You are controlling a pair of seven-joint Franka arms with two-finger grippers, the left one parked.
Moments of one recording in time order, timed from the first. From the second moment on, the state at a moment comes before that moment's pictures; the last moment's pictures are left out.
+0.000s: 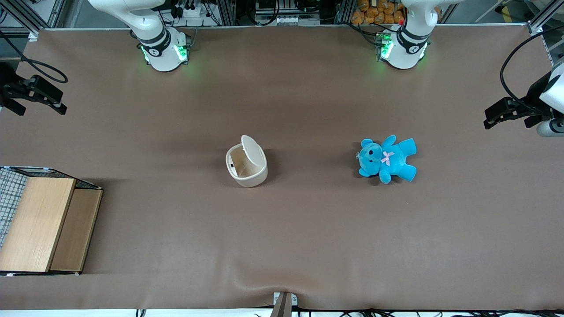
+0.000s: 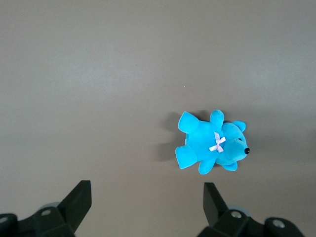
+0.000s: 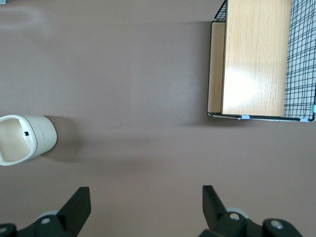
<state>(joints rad) 0.13 -0.08 -0.14 -1.60 0.00 1.59 -0.01</state>
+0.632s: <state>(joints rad) 0.13 -0.08 -0.17 -1.57 0.00 1.54 -0.02</state>
